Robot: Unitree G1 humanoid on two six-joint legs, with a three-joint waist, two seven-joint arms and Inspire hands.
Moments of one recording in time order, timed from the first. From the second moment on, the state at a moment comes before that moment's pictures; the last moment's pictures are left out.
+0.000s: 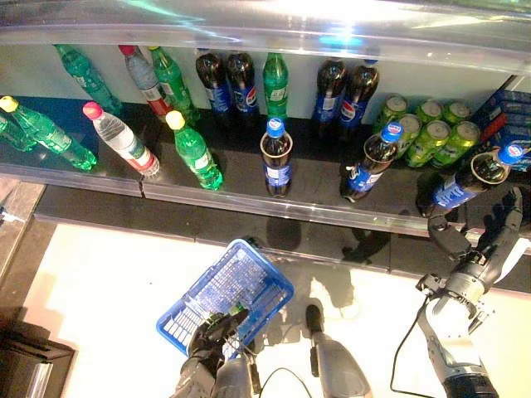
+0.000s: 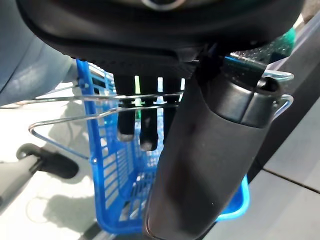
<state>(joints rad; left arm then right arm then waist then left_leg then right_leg) -0.01 0.09 -0.11 0.91 -0.85 -0.15 0.06 -0.03 -0.43 -0.01 0.20 0.24 -0.41 -0.82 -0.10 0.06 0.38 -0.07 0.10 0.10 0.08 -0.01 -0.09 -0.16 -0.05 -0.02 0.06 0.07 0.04</state>
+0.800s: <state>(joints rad) 0.01 0.09 -0.11 0.92 -0.84 -0.09 0.01 -0.07 -0.43 -0.13 0.27 0.47 -0.44 -0.74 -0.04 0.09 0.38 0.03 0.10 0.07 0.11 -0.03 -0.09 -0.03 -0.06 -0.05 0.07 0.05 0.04</state>
